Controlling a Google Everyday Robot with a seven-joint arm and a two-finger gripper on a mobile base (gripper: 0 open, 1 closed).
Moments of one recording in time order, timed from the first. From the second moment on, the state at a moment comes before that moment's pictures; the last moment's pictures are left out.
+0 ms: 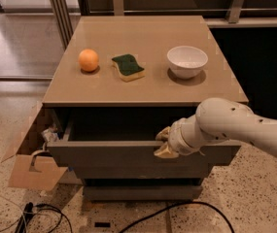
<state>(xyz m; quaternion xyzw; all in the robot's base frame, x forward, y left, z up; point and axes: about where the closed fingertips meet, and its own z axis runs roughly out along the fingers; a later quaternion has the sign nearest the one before) 0.516 -0.083 0.655 -0.63 0.72 0.09 0.27</state>
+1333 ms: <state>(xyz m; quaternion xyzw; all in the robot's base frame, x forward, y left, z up) 0.516 -0.083 0.655 -0.63 0.72 0.09 0.27</state>
